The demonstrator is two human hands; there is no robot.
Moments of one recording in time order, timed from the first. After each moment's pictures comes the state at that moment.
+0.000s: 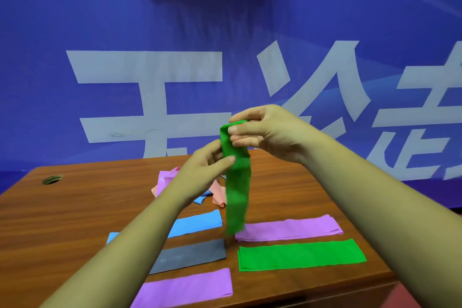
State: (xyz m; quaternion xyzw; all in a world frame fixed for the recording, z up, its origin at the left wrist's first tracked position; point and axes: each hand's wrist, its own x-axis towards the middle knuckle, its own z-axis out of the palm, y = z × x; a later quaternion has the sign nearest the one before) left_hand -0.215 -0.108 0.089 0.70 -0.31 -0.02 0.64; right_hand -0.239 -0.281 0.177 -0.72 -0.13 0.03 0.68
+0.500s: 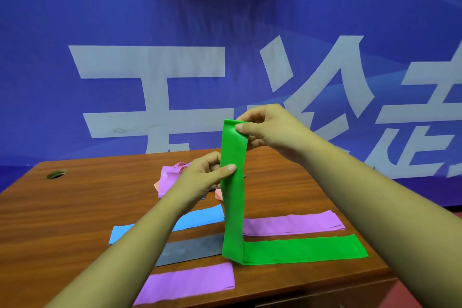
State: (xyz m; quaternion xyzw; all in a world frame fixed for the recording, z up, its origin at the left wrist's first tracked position) left_hand -0.213 -0.101 0.060 0.69 -0.25 -0.07 0.68; right_hand -0.230 -0.278 0.163 -0.82 -0.12 -0.06 0.56
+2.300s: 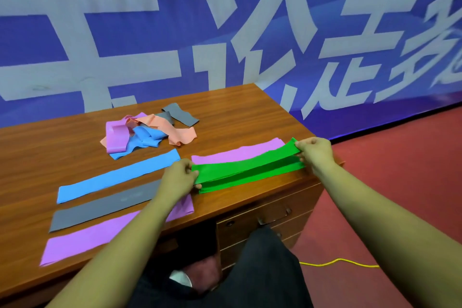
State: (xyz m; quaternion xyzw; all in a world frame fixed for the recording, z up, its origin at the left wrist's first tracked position) left_hand -0.239 -0.149 -0.083 0.89 -0.06 -0.11 0.44; right_hand -0.298 -0.485 -0.081 -0.70 0.36 -0.21 0.58
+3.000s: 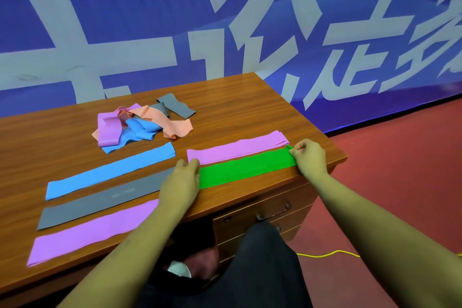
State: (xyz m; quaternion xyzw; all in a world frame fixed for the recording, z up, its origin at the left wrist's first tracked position) left_hand -0.251 -0.164 -0.110 0.97 -0.18 0.03 0.15; right_hand -0.303 -0.481 -0.116 -0.86 0.31 -0.19 0.35
